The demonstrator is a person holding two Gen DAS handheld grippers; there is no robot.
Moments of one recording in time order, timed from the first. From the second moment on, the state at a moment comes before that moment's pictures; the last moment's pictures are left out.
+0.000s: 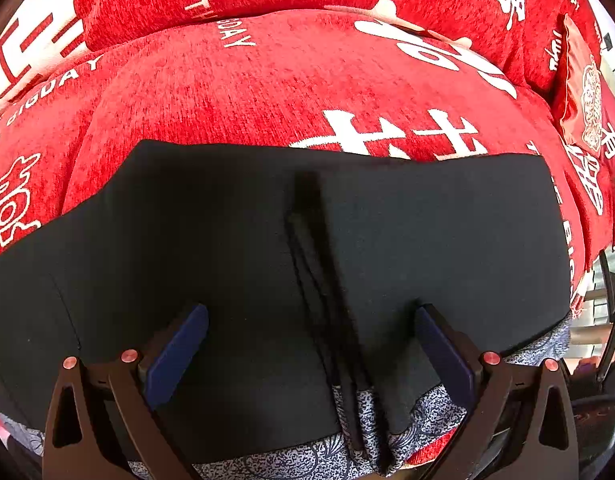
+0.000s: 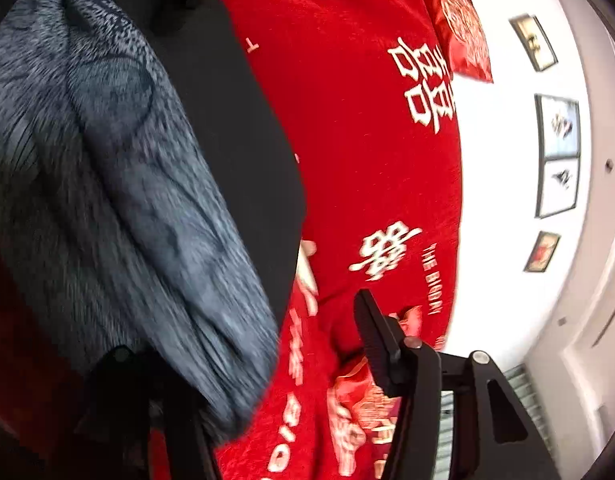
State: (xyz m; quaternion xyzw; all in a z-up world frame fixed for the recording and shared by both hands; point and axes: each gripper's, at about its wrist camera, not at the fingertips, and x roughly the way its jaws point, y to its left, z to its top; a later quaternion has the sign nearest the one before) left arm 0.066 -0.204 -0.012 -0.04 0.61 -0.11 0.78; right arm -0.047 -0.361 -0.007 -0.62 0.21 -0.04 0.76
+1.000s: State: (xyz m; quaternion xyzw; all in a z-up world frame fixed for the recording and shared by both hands) left arm 0.041 -0.210 -0.012 -0.02 0.58 -0.07 0.81; right arm 0.117 -0.374 0.064 -0.10 0.58 0.07 0.81
